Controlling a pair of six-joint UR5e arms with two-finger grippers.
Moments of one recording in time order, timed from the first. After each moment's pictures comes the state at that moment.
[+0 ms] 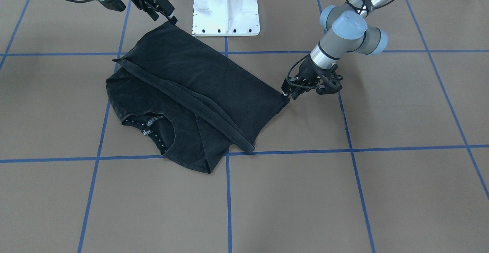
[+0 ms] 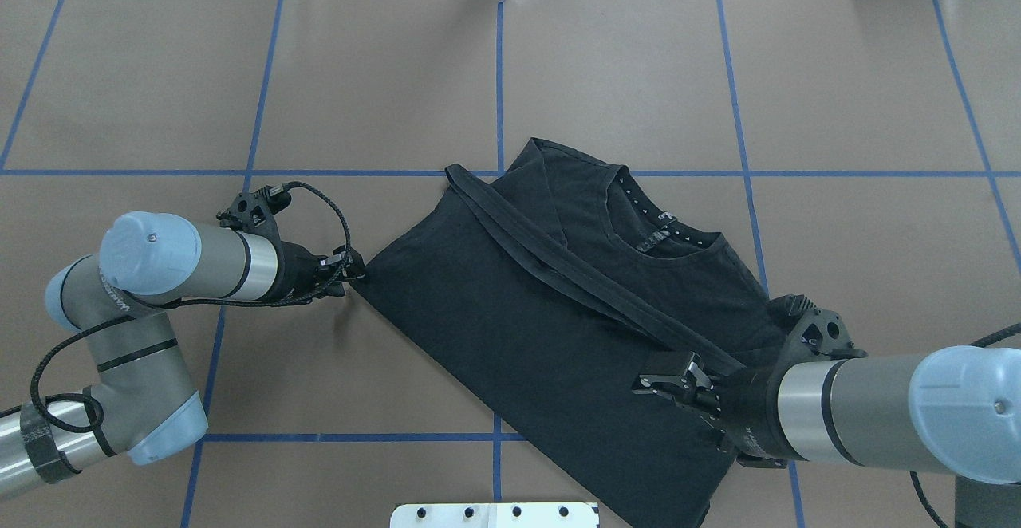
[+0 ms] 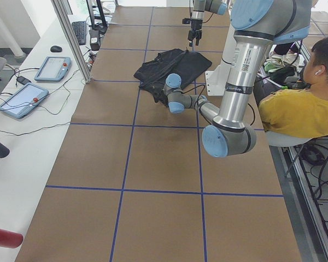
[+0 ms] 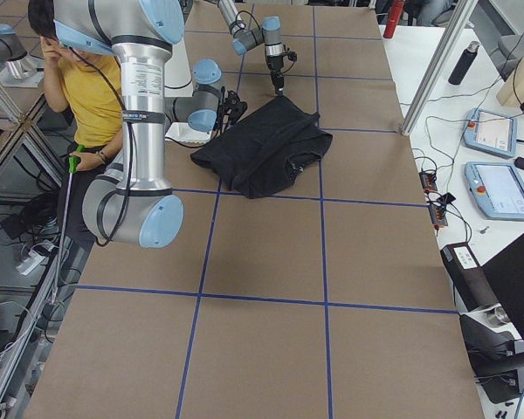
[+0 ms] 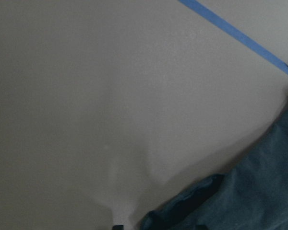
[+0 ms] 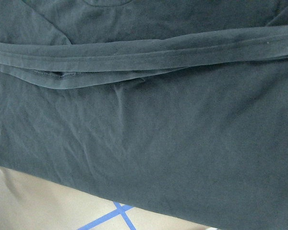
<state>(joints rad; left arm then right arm) -0.53 -1.85 -1.65 -2.40 -1.87 -1.68 0.26 -1.58 2.32 -1.13 1.73 2.08</state>
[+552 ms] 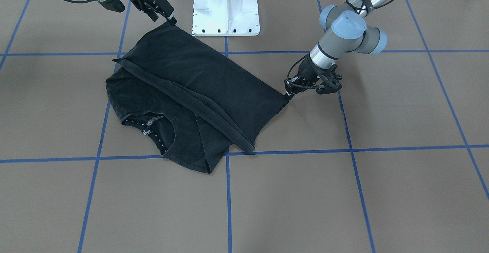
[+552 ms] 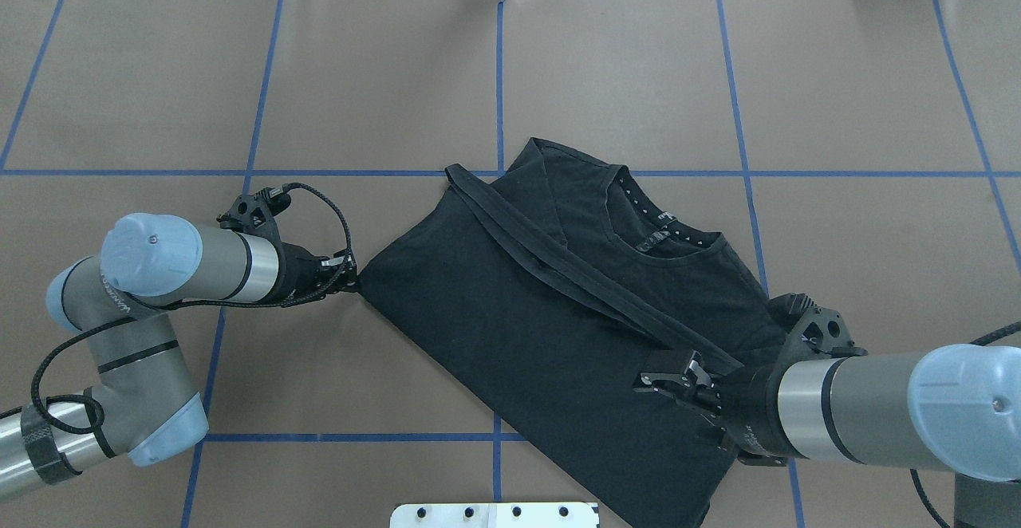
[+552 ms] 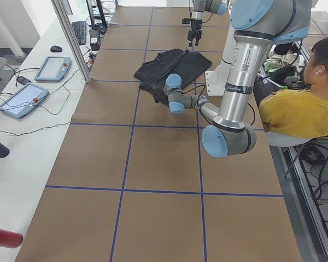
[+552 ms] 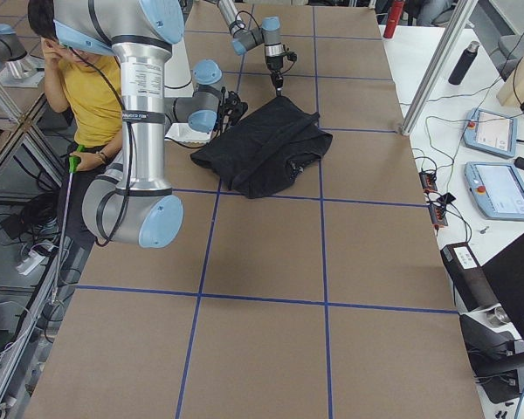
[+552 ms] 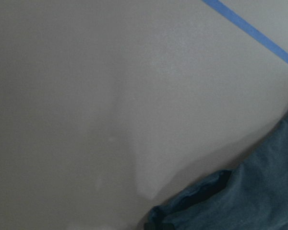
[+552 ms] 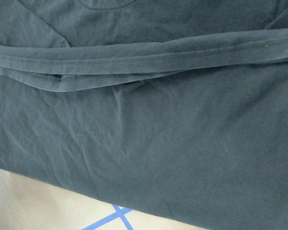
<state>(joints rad) -0.52 -1.85 -1.65 -2.40 -1.87 -1.70 0.26 -1.59 2.32 -1.13 1.73 2.08</state>
